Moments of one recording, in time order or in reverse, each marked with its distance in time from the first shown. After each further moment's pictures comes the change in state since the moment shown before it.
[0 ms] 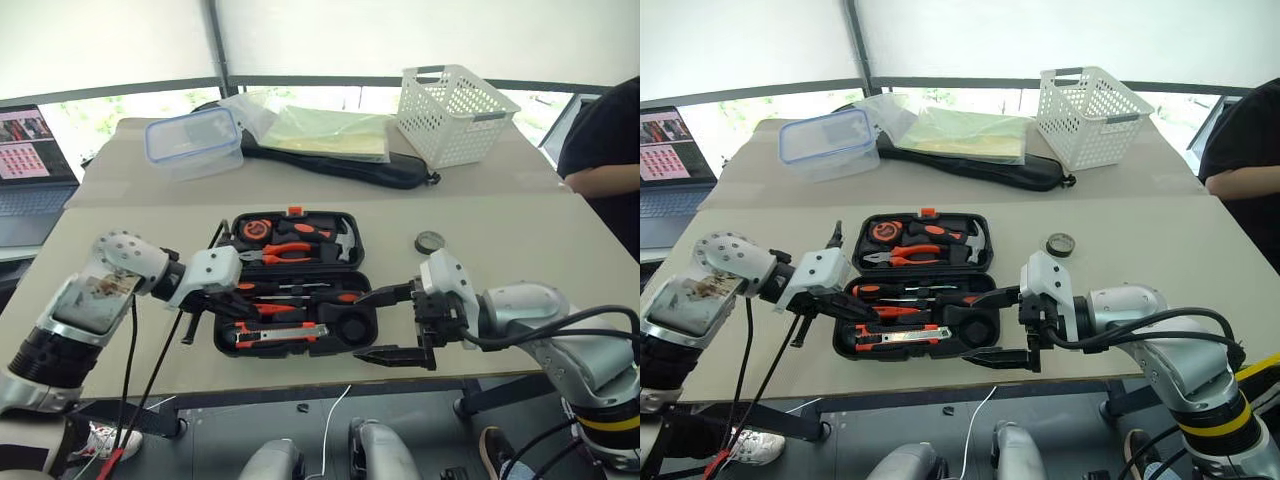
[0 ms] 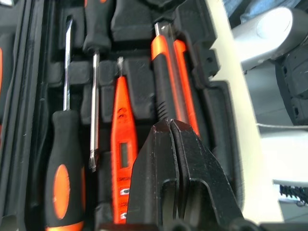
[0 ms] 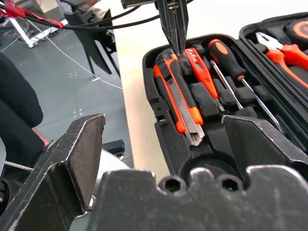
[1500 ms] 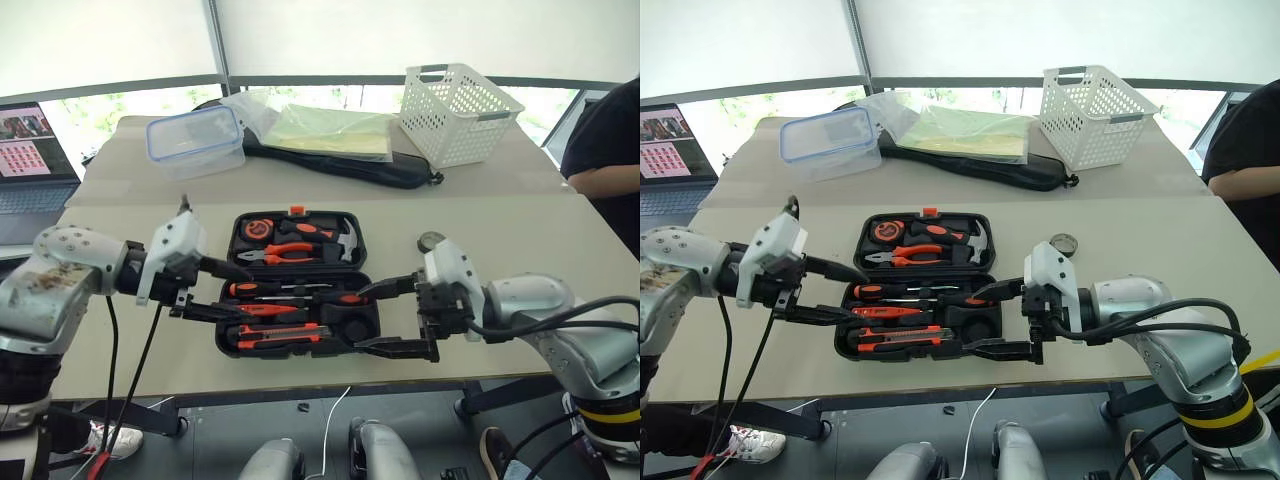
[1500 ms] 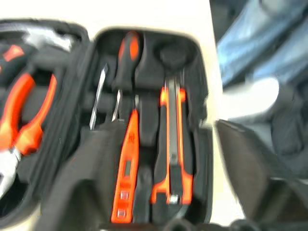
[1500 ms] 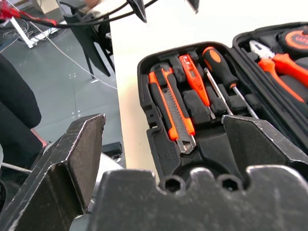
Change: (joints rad) left arm 0.004 0.000 0.302 -0.177 -0.386 0.388 0.137; right arm -0.024 -0.011 -0.066 0.025 0.021 0.000 0.008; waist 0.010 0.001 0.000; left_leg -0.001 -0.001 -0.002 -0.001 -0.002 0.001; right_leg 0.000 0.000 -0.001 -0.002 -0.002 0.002
